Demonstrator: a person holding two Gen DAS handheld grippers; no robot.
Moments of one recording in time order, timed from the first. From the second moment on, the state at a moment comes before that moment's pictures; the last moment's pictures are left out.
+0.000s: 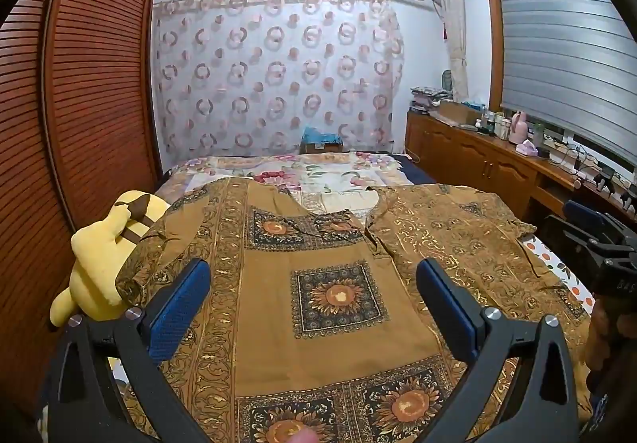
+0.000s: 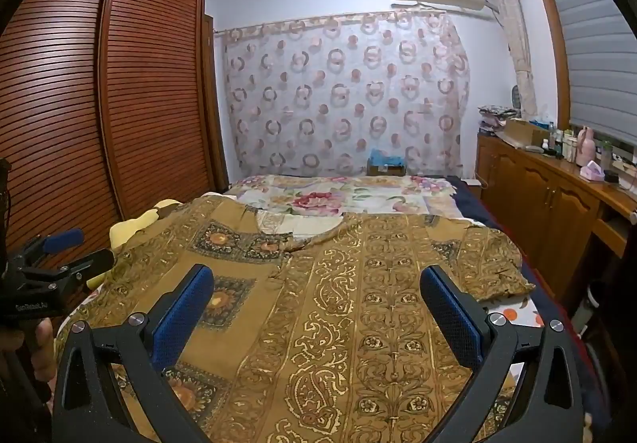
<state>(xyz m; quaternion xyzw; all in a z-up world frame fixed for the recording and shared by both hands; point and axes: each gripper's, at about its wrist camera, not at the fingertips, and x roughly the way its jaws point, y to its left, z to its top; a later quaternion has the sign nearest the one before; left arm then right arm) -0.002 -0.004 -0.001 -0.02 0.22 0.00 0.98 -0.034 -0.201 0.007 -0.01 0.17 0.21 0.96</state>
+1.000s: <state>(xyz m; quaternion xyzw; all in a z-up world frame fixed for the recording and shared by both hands) -0.003 -0.007 0.000 -0.01 0.22 0.00 0.98 -0.033 -0.201 0.007 -0.01 0.17 0.21 0.96</state>
